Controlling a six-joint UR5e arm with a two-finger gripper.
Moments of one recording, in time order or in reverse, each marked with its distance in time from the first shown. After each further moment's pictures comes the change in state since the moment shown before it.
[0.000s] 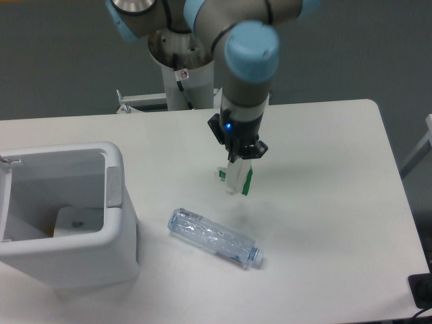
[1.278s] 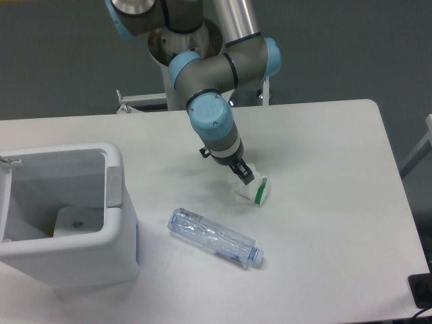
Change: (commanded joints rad) arm -0.130 -0.176 -0.491 0.463 0.642 0.424
